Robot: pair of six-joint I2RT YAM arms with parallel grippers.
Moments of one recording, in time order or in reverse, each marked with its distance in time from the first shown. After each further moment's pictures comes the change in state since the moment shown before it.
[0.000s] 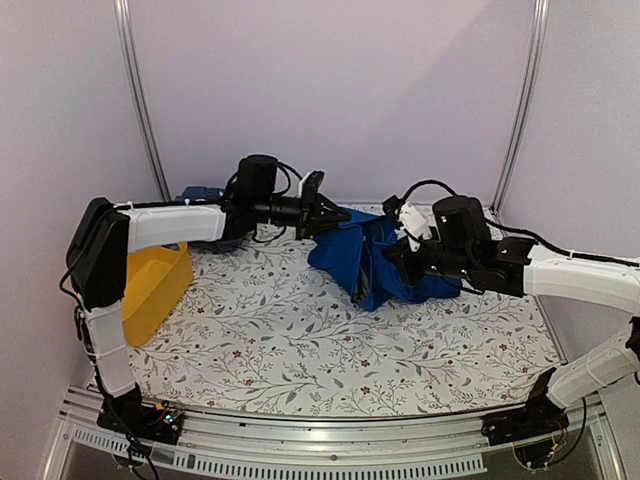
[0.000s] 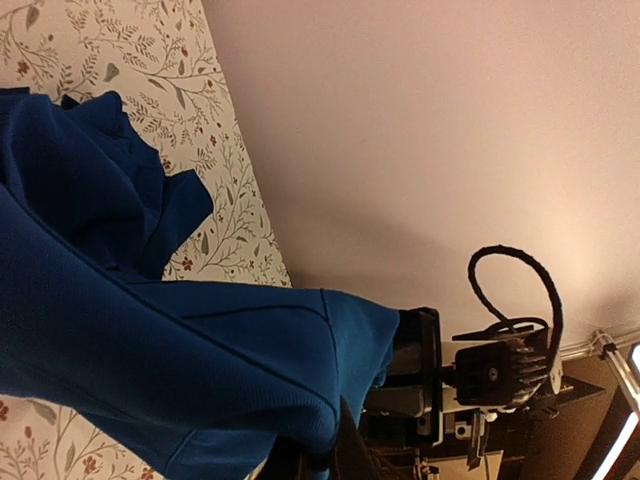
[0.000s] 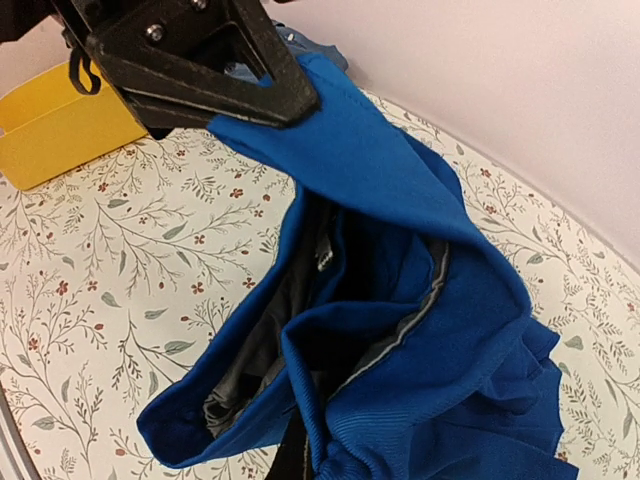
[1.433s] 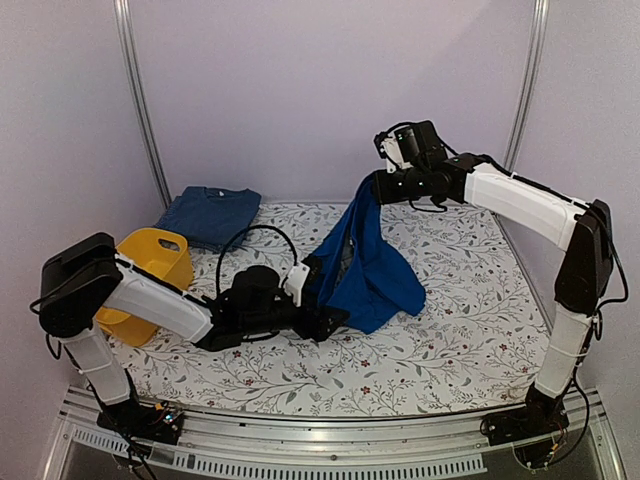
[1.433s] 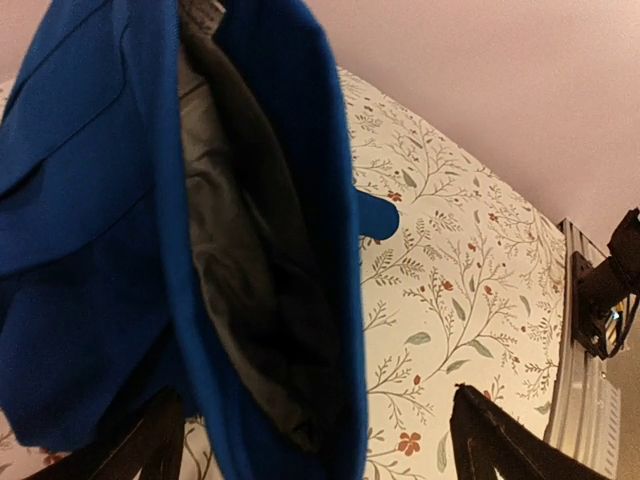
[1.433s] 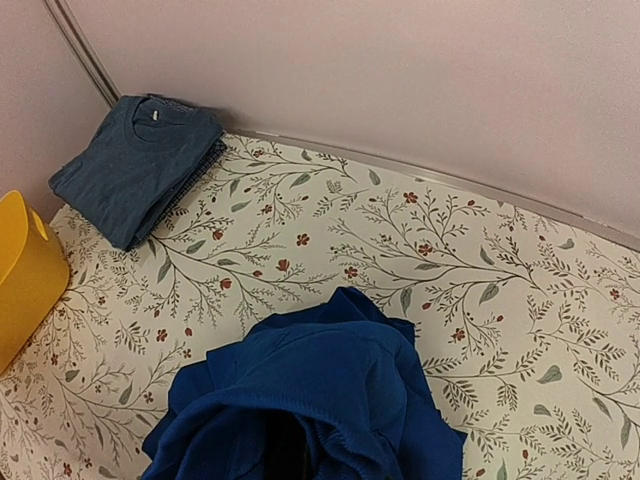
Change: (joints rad) left arm -0.343 -0.222 -0.773 0.454 -0.783 0.724; right arm -0.195 0.524 0.818 -0.383 0.004 0.235
